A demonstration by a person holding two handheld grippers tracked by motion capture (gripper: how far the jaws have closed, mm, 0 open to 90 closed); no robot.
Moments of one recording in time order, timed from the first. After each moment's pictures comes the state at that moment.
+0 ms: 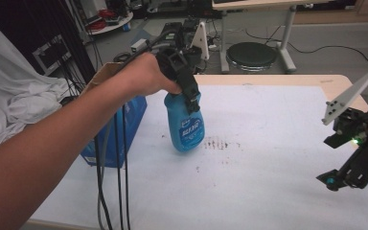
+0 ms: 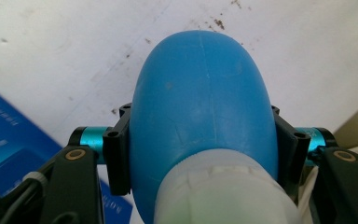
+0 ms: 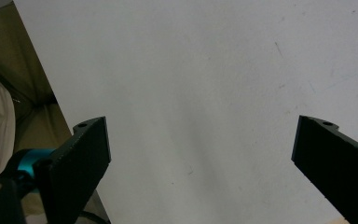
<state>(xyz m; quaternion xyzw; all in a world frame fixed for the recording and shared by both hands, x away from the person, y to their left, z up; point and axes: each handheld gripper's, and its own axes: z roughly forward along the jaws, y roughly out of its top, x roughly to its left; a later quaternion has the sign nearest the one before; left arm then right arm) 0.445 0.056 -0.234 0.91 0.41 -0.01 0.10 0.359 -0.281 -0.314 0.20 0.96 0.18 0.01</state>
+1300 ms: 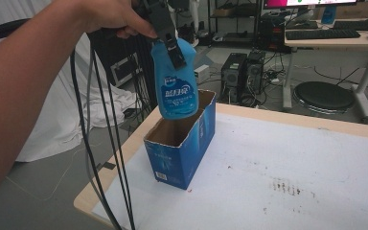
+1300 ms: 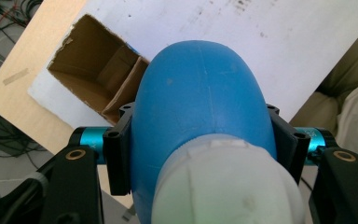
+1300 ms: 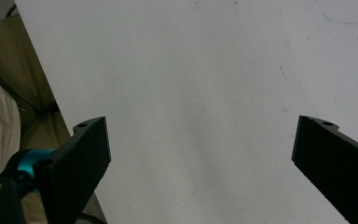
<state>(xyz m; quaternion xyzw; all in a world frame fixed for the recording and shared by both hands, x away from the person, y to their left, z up) 0.404 0.235 -0.083 0.94 0.32 0.06 0.12 0.365 -0.258 -0.310 0.19 0.96 0.18 0.01</state>
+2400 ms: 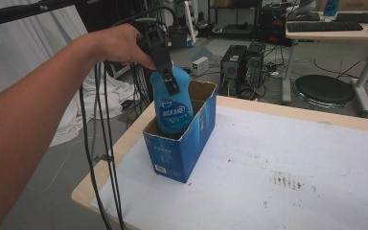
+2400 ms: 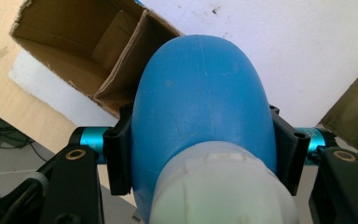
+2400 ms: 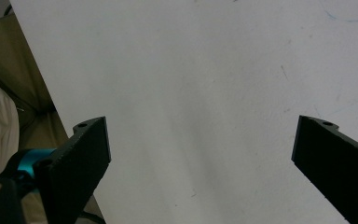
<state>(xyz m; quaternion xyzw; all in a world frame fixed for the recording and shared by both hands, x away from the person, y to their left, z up) 0.416 0.253 -0.166 0.94 0.32 0.05 0.08 0.367 -0.254 -0.313 0.20 0.96 0.17 0.01</state>
